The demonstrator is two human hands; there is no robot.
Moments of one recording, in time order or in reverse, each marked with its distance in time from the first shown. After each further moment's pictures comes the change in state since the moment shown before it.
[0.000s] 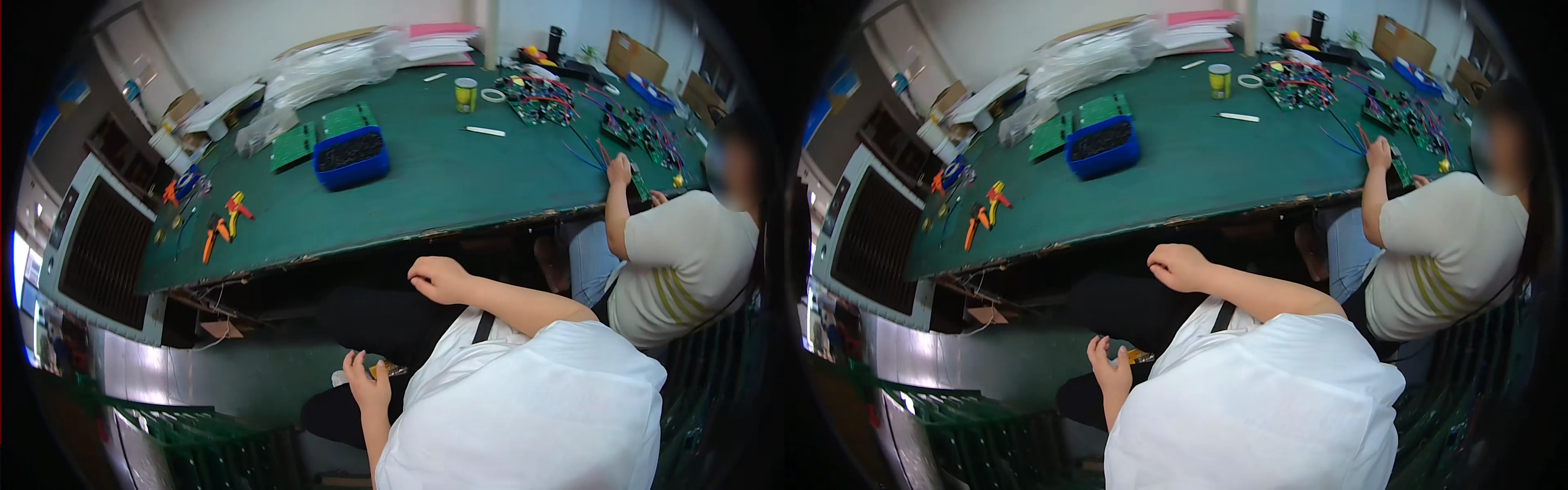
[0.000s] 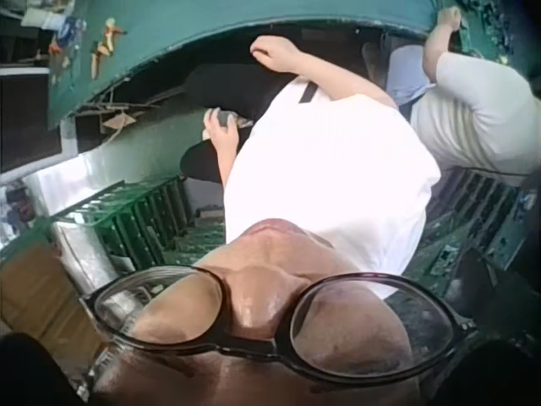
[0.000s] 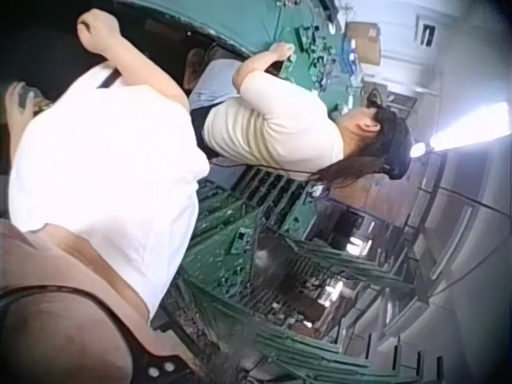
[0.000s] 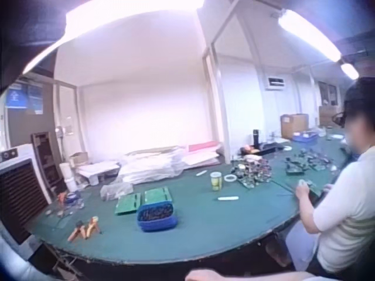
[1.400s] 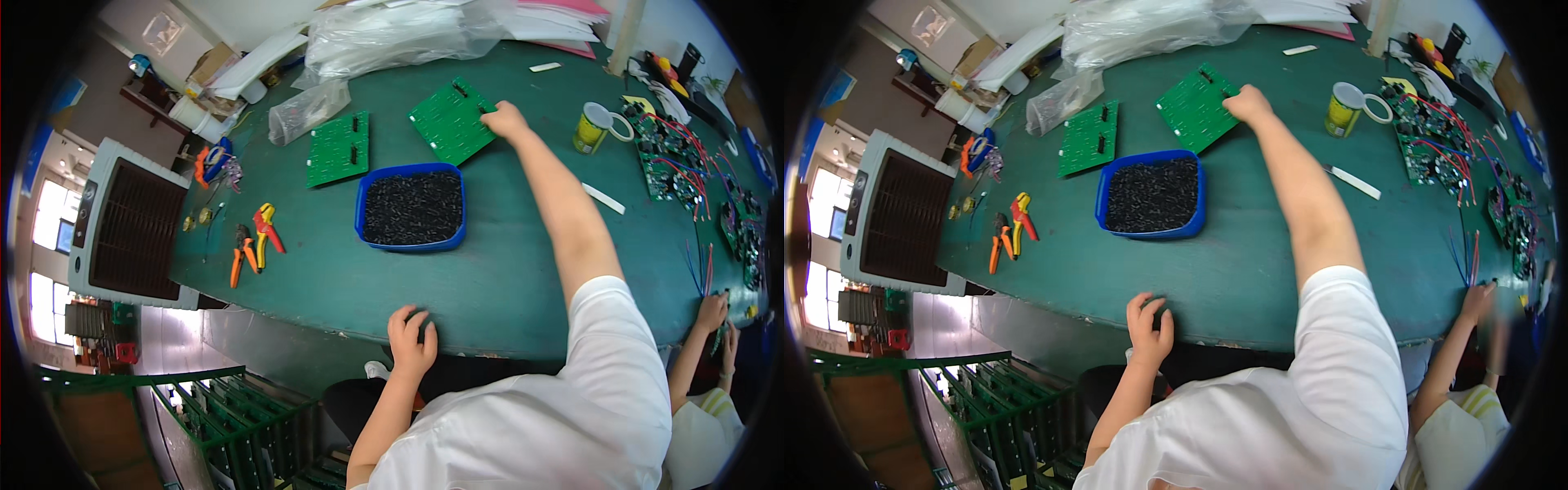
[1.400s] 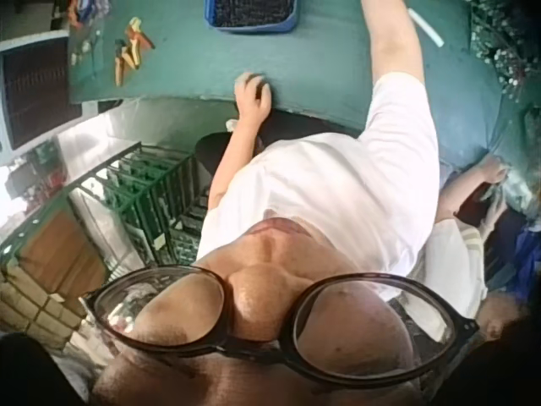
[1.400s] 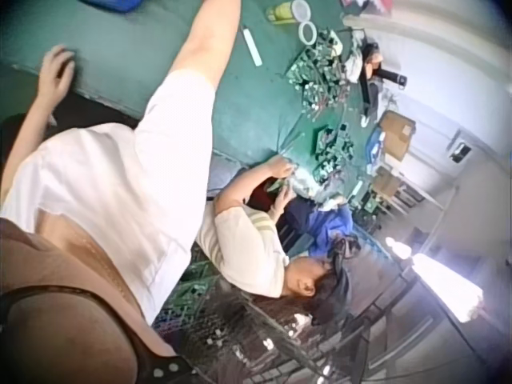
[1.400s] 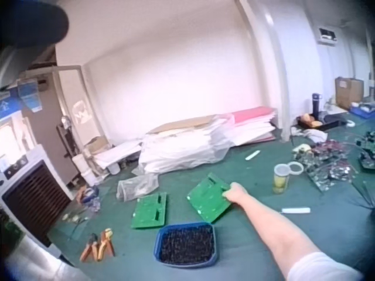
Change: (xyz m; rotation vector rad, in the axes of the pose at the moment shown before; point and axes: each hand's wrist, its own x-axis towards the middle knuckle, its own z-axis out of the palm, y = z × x) left_hand 0.282 0.075 0.130 0.103 -0.009 0.324; right_hand 0.399 0.377 -0.115 -0.143 0.237 0.761
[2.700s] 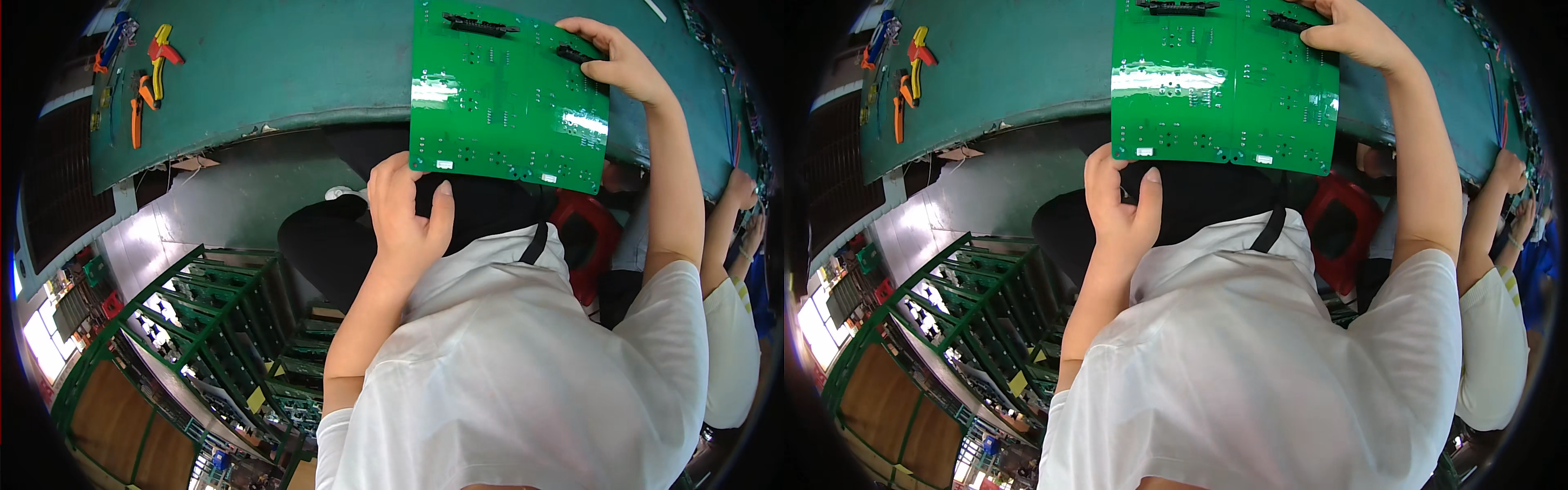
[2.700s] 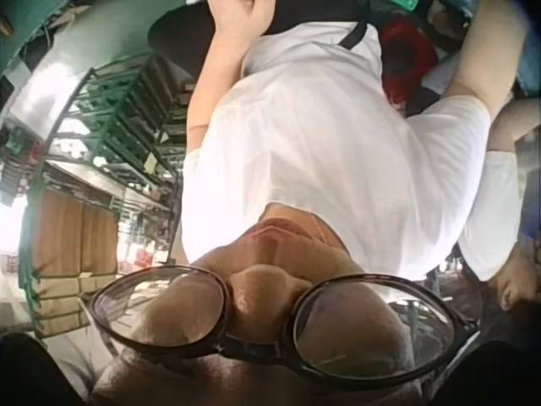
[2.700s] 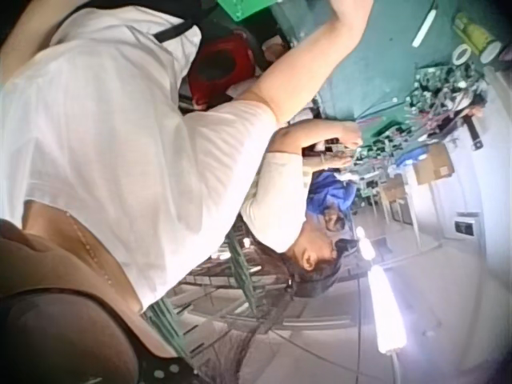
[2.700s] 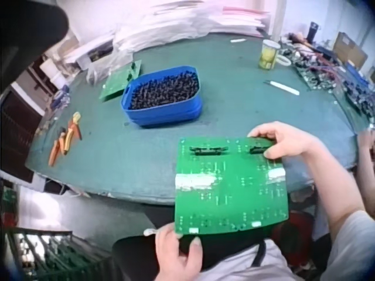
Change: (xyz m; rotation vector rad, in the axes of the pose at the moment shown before) left_hand -0.098 0.019 -0.036 -0.222 -0.135 -0.092; right_hand -0.318 0.065 -0.087 0.316 -0.815 -0.133
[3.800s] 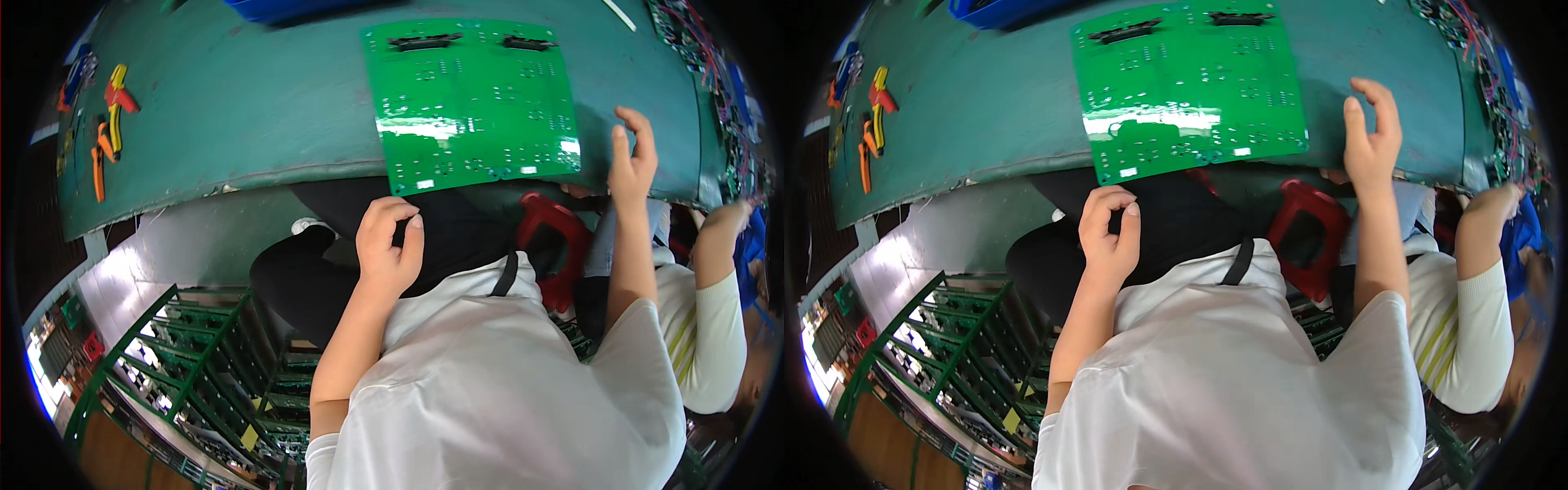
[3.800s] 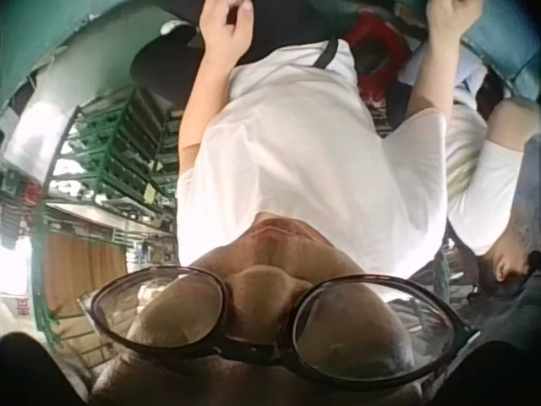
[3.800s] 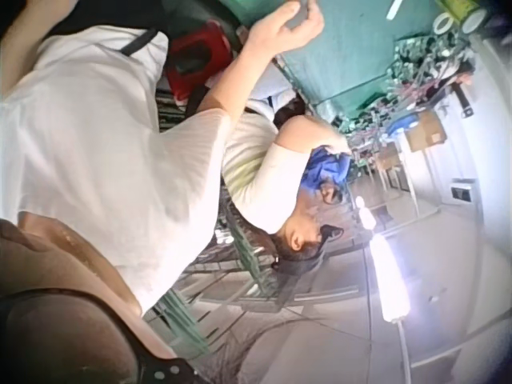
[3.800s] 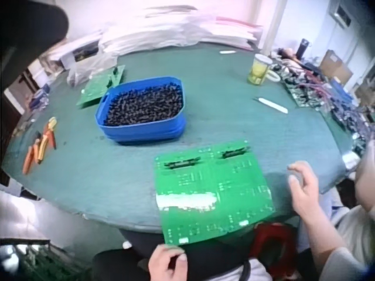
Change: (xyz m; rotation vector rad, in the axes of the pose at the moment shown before) left_hand 0.000 -0.031 0.032 -0.234 -0.044 -0.082; right_hand -0.092 0.049 0.031 -0.491 0.959 -0.181
